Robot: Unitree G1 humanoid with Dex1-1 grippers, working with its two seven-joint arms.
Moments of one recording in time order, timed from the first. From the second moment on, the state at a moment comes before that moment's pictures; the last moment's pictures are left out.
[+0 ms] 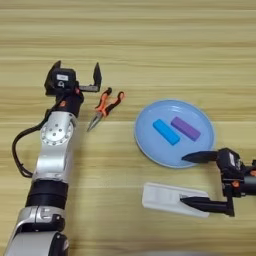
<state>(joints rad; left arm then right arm) -0.33 0.11 0.11 0.30 -0.07 -0.21 -0.08 0.06 -0.66 0.20 -0.22 0.42 0.13 1.17</state>
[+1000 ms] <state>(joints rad) -0.33 0.10 0.10 0.31 -0.07 -0.21 -0.09 -0.10 -0.57 0.08 -0.37 0.41 0.37 0.75</state>
